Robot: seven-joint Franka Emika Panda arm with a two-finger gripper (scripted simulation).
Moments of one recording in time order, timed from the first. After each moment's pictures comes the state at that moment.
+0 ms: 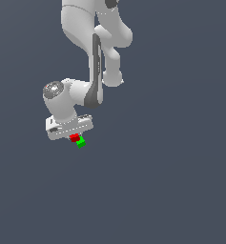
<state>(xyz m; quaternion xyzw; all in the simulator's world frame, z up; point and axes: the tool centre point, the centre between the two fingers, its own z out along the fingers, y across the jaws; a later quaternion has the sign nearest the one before) -0.029 -0.190 0.075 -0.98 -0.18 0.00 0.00</state>
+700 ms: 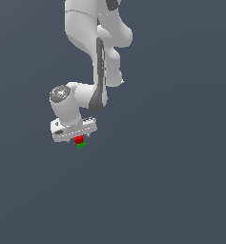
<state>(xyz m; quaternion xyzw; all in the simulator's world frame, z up) -0.026 -0.173 0.062 -0.98 -0.18 0.00 0.00</state>
